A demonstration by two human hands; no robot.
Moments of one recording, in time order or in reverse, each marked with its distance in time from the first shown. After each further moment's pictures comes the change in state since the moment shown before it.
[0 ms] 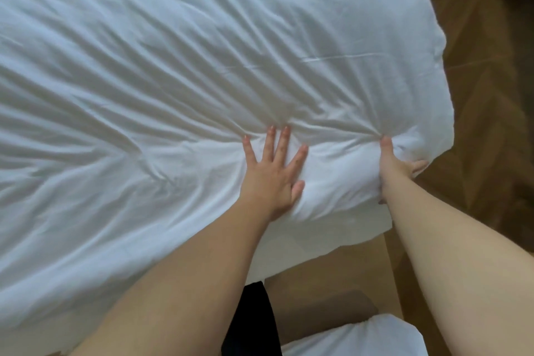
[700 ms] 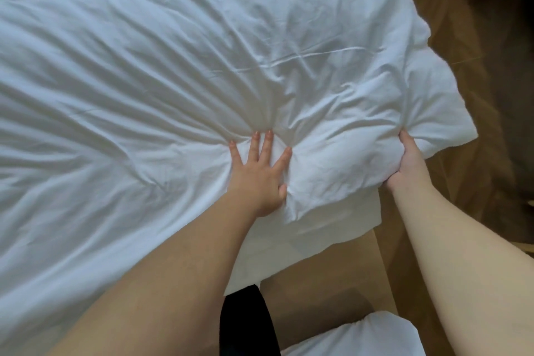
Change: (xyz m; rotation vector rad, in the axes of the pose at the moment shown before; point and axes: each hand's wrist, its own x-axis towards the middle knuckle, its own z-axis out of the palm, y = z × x) left_hand 0.005 -0.010 -0.001 -0.047 -0.174 0.000; right_hand 0.002 -0.005 -0.037 0.782 -0.321 0.011
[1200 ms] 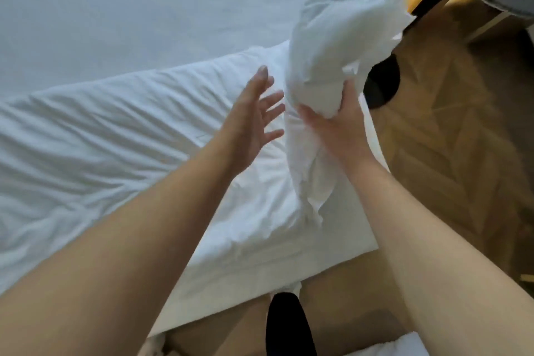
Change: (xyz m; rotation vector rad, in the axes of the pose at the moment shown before) left_hand -0.114 -0.067 -0.186 -1.956 0.196 -0.040; right_hand -0.227 -0.001 0.128 -0.700 -0.566 -0.887
